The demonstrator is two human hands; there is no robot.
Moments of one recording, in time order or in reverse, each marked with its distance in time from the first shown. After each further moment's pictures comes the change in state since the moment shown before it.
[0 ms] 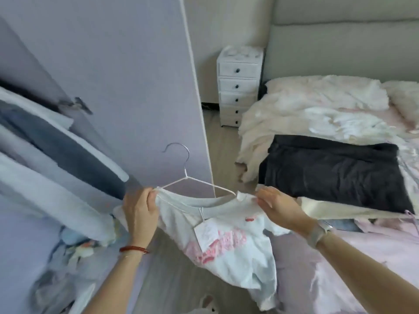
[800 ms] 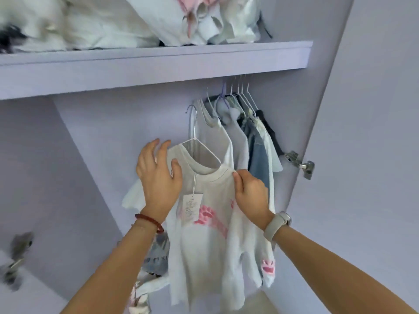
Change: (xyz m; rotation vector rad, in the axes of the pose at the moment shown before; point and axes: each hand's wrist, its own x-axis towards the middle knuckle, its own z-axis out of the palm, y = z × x) left_hand 0.068 -0.177 -0.306 0.492 0.828 -0.310; right_hand 0.261 -0.441 0.141 0.470 0.056 -0.640
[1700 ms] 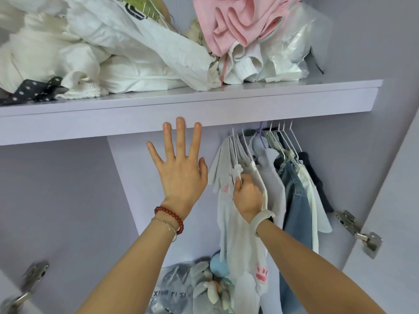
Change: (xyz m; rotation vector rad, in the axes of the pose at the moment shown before) left_hand 0.114 0.007 0.040 0.667 0.076 0.135; right_hand 0.156 0.008 0.105 0.085 -0.140 0.132
